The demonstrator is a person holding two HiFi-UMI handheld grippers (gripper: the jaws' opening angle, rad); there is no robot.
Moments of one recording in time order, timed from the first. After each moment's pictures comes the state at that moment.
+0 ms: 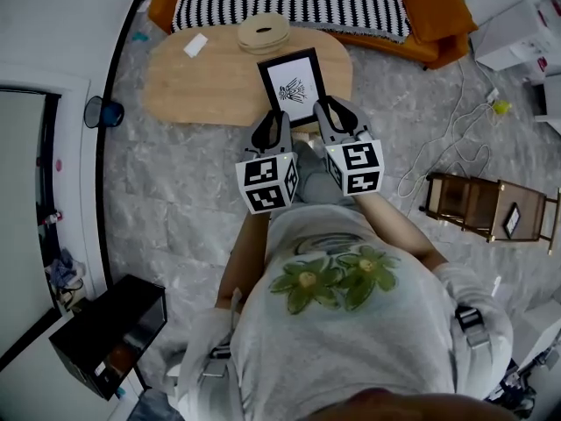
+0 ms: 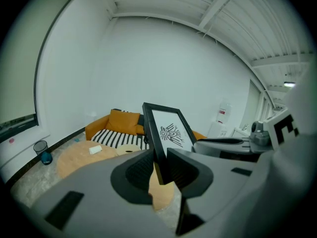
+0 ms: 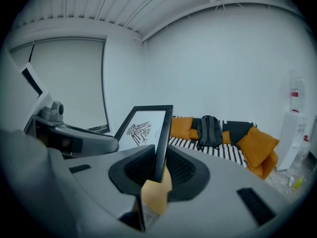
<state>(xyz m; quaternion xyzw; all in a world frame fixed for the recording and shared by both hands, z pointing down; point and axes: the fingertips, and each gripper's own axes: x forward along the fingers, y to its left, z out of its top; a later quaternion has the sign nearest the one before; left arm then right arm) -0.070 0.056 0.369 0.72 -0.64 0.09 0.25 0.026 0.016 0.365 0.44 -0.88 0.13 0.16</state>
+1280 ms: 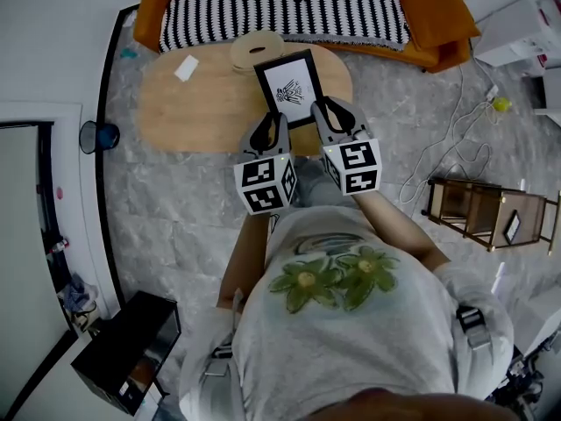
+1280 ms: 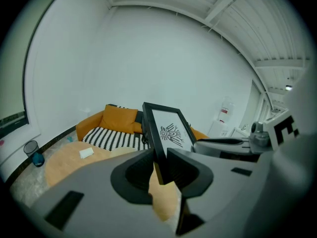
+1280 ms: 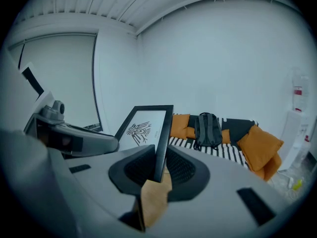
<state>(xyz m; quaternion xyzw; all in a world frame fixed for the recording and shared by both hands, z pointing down) -0.095 -0.062 0.394 0.73 -0.62 0.10 0.27 0.002 -0.098 0.390 0.45 -0.86 0.14 0.17</state>
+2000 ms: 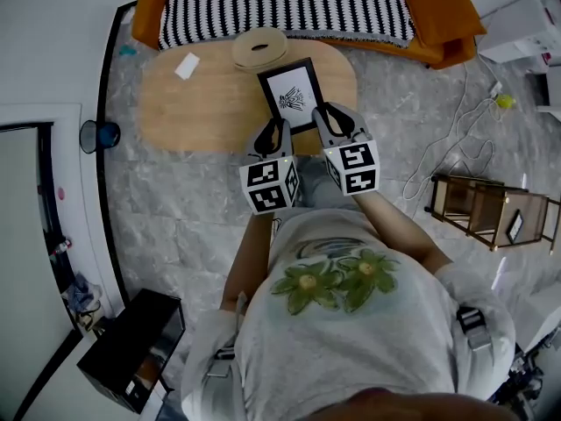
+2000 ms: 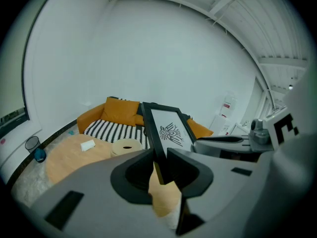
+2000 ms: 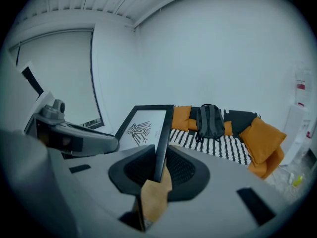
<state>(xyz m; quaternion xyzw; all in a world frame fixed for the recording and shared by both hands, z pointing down) -0.102 -0.062 0.433 0.72 -0.61 0.13 0.30 -0.006 -0.099 0.430 0.44 -0.86 0.17 0.21</state>
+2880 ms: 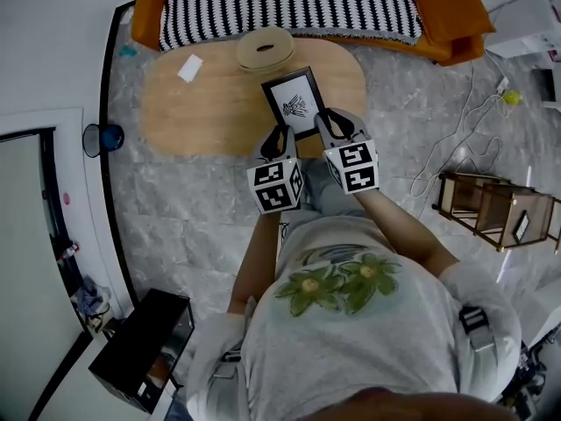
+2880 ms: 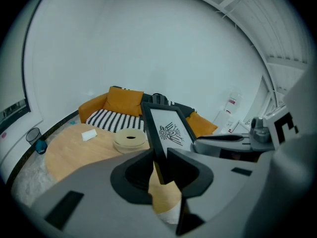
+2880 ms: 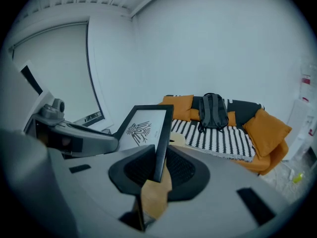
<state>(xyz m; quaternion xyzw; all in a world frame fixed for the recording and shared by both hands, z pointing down) -0.118 -0.072 0.485 0.70 -0.60 0.15 0.35 -0.023 -0.111 0.484 0.42 -0.85 0.20 0.25</state>
